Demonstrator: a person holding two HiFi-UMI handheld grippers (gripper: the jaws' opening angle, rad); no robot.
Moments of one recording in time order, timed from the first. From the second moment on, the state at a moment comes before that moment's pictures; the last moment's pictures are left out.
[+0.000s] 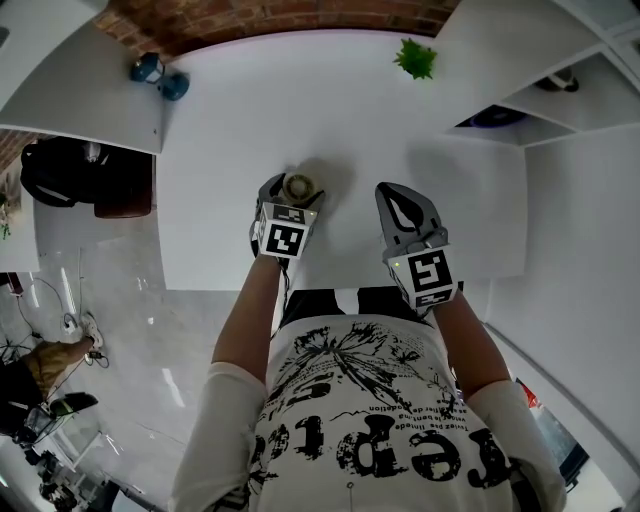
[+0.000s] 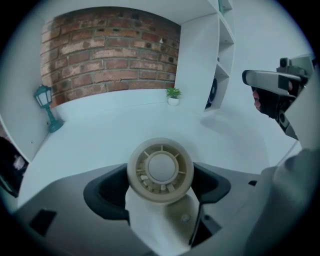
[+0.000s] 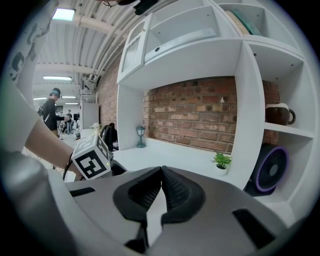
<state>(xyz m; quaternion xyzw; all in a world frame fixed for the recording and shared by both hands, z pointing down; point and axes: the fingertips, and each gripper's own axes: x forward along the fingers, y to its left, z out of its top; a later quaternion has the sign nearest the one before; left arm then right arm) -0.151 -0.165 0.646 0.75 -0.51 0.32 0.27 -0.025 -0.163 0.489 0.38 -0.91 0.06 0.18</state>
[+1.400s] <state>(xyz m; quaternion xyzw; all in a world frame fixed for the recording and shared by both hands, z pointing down) -0.178 -0.091 0.285 0.78 -0.62 0.04 -0.04 -0.039 -0.136 0.313 0.35 -0.93 -0.06 0.04</state>
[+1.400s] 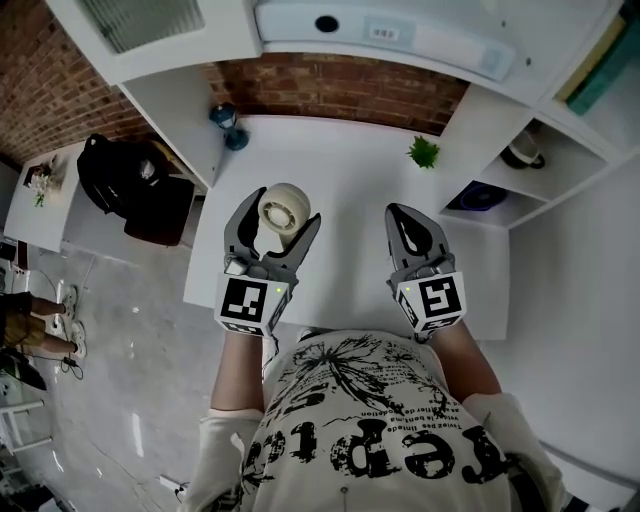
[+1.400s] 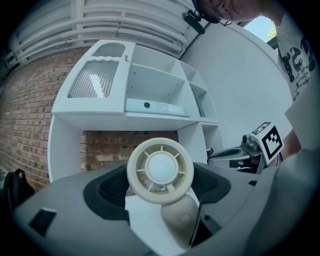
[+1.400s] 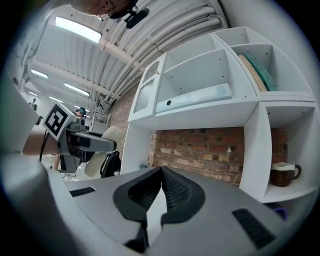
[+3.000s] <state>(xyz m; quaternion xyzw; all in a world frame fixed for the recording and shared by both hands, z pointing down) -0.144 -0.175 0.617 0.77 -0.51 0.29 0.25 -0.016 -0.183 0.462 0.40 -0.90 0.08 0.15</state>
